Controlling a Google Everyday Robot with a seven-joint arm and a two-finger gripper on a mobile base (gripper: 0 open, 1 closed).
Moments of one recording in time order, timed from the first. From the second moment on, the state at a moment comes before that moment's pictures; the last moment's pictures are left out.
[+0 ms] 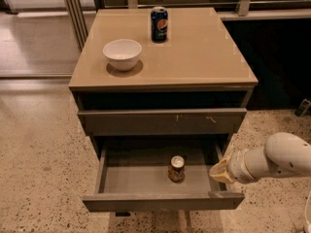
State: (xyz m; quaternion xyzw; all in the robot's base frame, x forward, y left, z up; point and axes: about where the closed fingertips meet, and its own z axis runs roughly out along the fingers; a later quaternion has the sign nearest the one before) arm 0.470 -0.210 0.563 -0.52 0.80 0.16 0.25
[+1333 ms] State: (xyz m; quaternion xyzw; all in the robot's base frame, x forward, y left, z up) arm 0.498 -0.179 0.497 -0.54 0.74 0.22 0.33
